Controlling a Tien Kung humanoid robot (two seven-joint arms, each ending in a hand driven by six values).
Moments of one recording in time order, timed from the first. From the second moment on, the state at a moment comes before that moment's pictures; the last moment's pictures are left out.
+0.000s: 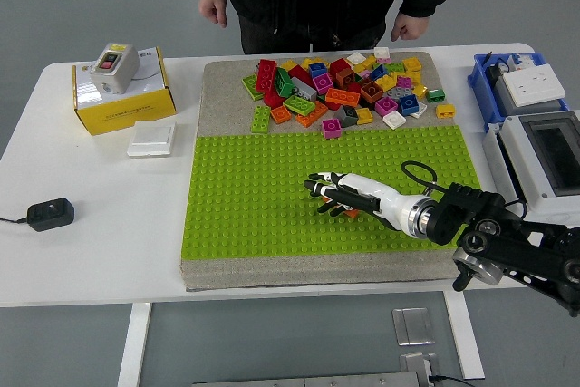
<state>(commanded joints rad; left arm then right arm) 0.01 0.16 -1.23 -0.18 1.44 0.00 0.08 0.72 -0.45 0.31 1.51 -0.84 -0.18 -0.23</state>
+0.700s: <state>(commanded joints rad) 0.01 0.17 -1.21 -0.18 1.41 0.01 0.07 0.72 -0.47 0.32 1.51 -0.88 -0.16 -0.26</state>
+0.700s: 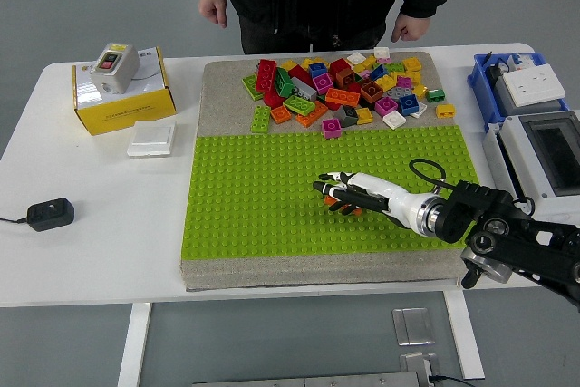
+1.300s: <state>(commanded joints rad) 0.01 0.17 -1.21 -0.18 1.41 0.01 0.07 0.72 -0.47 0.32 1.49 -0.88 -0.16 -0.26</state>
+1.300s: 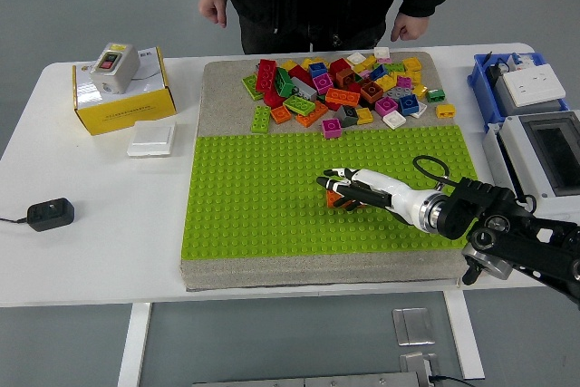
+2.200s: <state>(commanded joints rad) 0.01 0.16 -1.22 -0.18 1.42 0.01 0.07 0.72 -0.46 0.35 1.53 -0.84 -0.15 -0.25</state>
